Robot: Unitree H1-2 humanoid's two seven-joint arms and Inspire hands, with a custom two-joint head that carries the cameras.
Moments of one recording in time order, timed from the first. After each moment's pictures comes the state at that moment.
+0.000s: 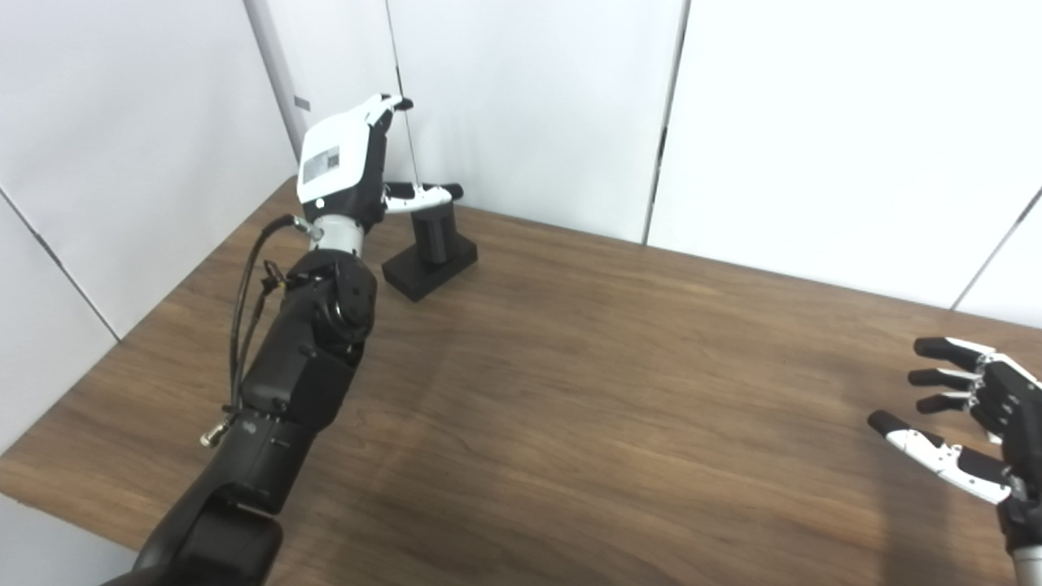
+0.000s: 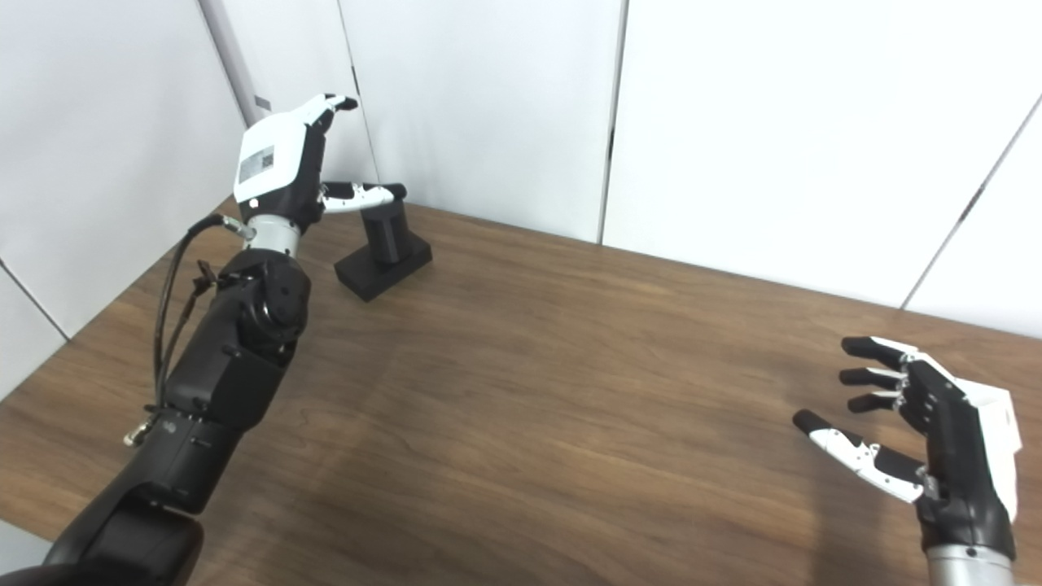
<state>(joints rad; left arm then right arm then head) -0.46 0.45 0.03 0.17 0.77 0.26 0.18 -0.07 -0.19 -0.05 -0.25 -0.20 0.04 0.01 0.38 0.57</state>
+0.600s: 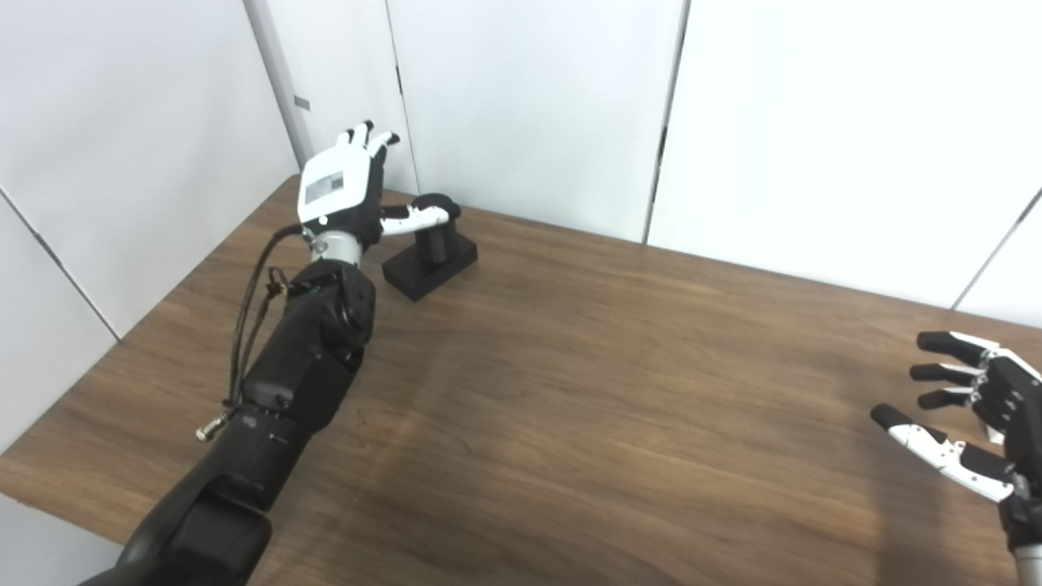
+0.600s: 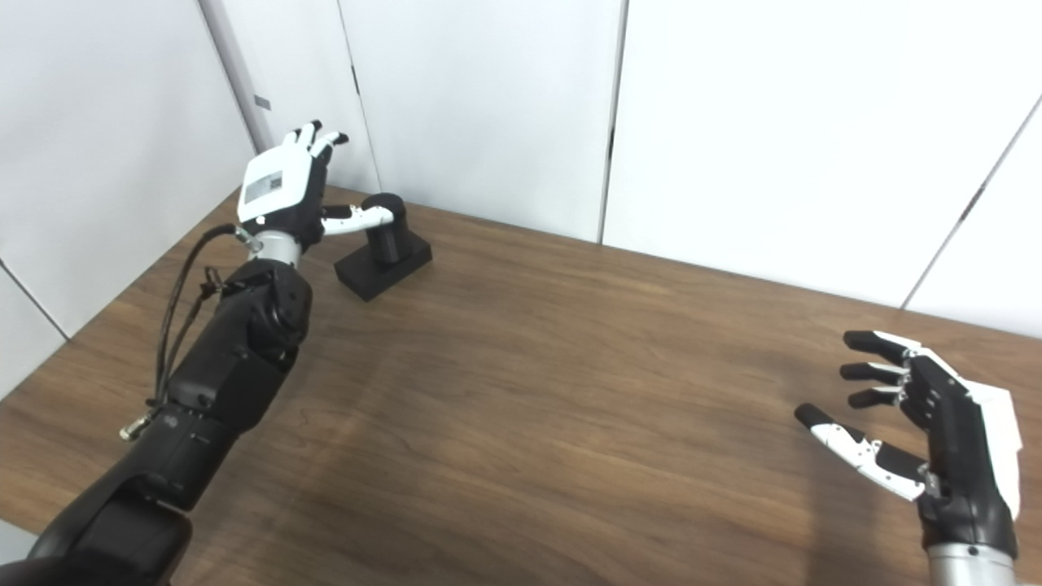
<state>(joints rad) -0.48 0.49 -0.07 0.28 0.79 0.39 0.13 -0.07 -0.18 -0.05 -0.27 -0.20 0.05 0.01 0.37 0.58</state>
